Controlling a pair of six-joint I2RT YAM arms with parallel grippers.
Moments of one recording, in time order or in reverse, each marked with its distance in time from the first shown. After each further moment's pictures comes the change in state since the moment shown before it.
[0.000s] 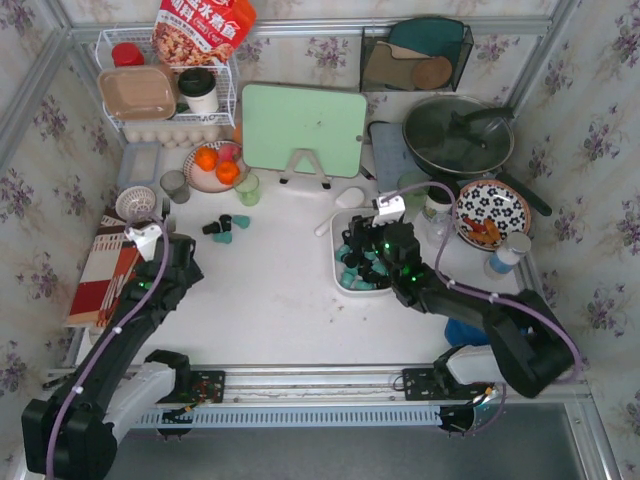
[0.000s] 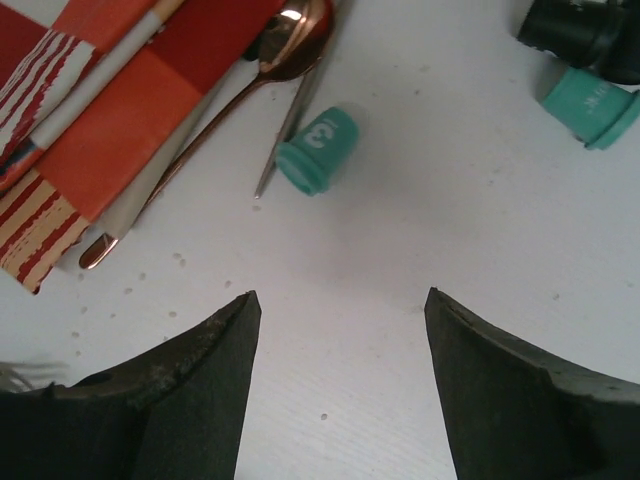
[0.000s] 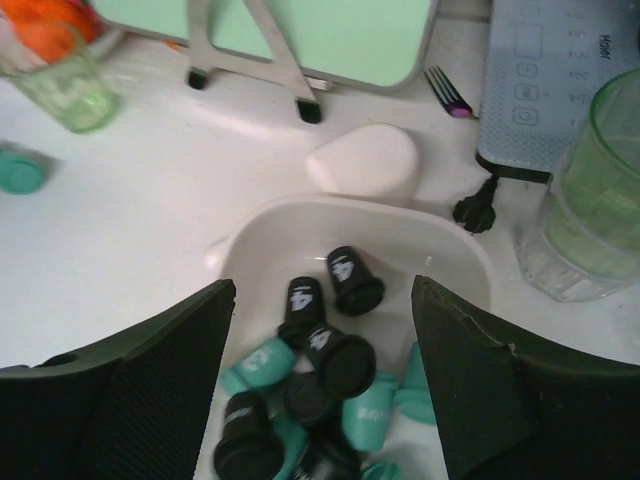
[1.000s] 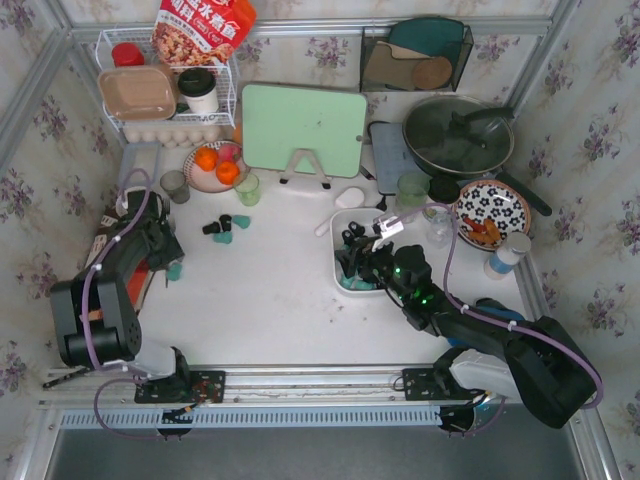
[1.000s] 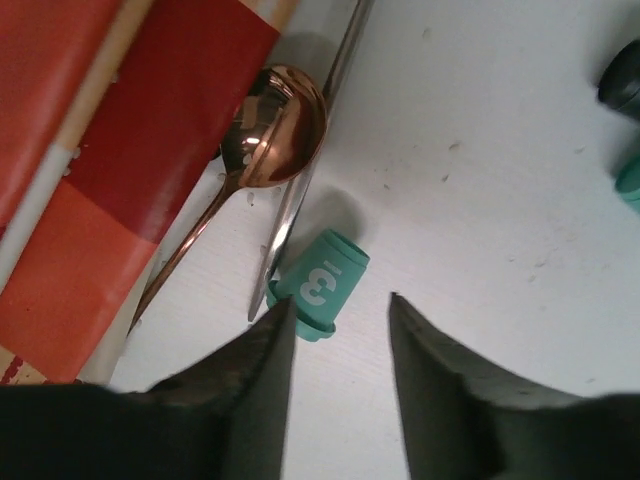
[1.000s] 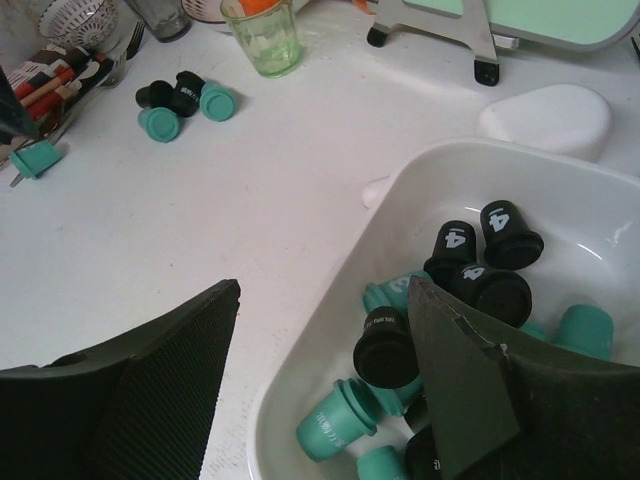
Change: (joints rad) left arm 0.407 0.573 0.315 0.047 0.403 0.291; right arm 0.066 -0.245 -0.195 0.029 -0.275 0.109
